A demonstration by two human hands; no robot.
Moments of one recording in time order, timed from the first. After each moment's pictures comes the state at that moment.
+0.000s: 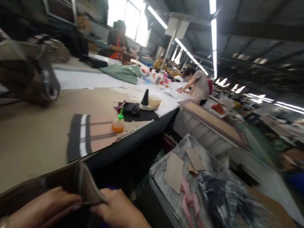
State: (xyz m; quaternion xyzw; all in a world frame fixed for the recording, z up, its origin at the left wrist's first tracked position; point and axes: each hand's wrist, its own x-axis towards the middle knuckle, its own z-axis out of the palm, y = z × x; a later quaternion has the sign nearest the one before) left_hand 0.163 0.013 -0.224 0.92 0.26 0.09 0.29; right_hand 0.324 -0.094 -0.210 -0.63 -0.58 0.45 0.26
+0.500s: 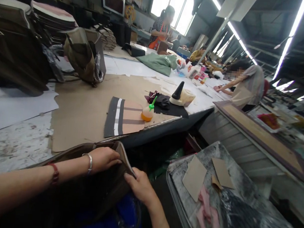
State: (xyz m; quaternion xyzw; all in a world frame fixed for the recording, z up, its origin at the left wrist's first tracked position) left_hand 0.185 0.040 -0.211 0.94 0.29 -0.07 0.20; right_hand 0.343 -0.079 -0.253 -0.60 -0.55 0.48 0.32
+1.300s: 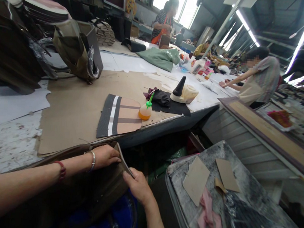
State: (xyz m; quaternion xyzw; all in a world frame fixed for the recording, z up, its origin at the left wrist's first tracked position) left_hand 0.212 0.060 -0.242 0.91 0.31 -0.08 0.26; right_hand 0.363 -0.071 -0.281 -0.57 -0.51 0.53 0.36
